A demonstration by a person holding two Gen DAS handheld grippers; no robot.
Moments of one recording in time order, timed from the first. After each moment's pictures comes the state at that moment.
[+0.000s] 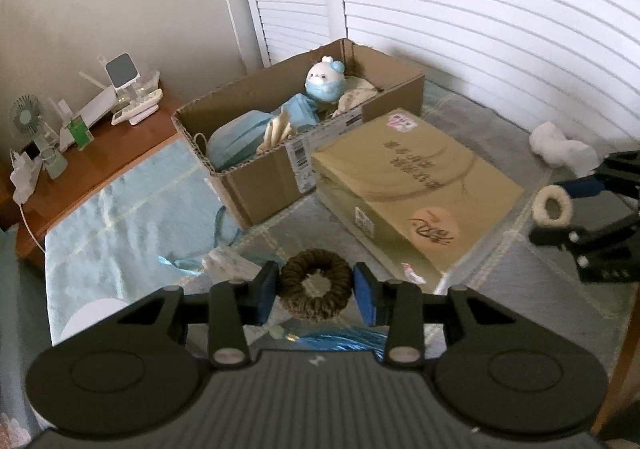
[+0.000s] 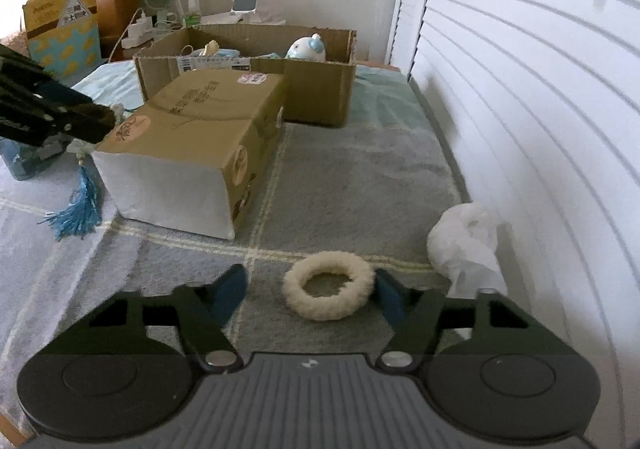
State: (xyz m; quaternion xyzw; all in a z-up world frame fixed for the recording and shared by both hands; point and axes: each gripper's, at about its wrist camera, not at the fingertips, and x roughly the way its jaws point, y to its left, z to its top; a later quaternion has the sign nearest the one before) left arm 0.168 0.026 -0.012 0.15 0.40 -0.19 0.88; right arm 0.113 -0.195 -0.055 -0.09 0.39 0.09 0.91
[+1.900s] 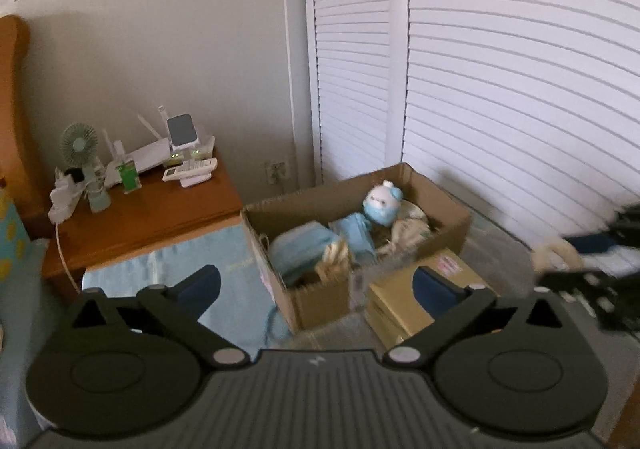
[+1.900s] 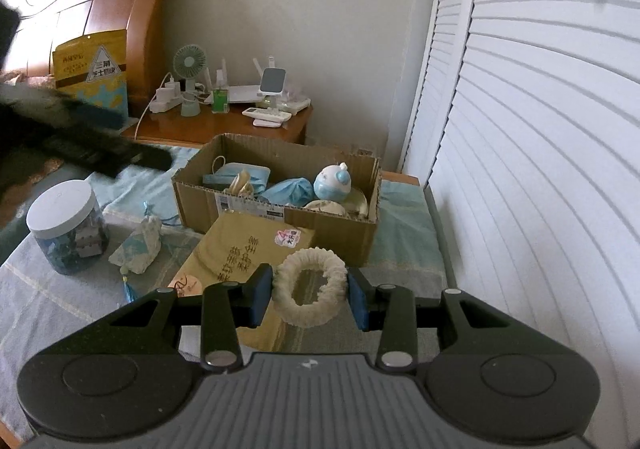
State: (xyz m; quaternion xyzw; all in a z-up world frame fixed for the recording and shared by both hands) left arm 0.179 0.054 0.040 0.06 0.29 -0.14 0.94; right arm 0.137 -0.164 0.034 -0.10 0.31 0.14 0.94
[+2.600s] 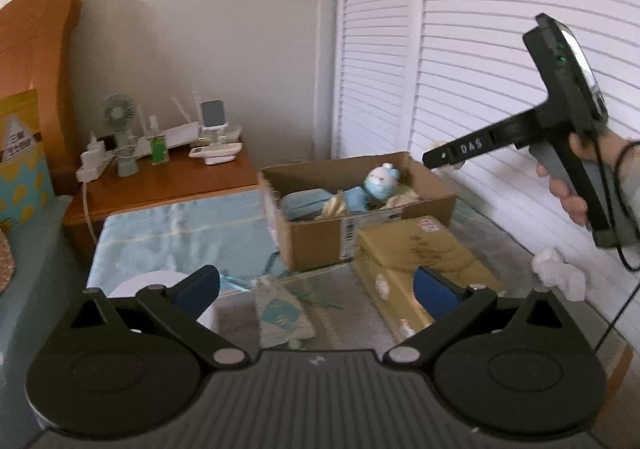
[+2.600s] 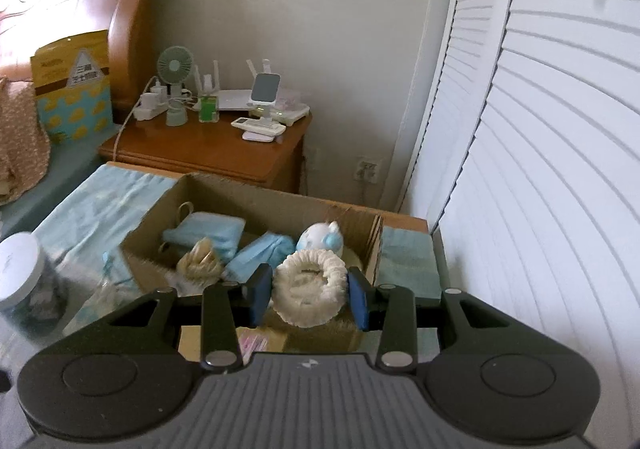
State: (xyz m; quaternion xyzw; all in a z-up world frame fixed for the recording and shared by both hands) left arm 0.109 0.068 0.022 0.01 0.27 -0.09 0.96; right arm 0.258 -0.149 0.049 -0.11 0.32 0.14 0.93
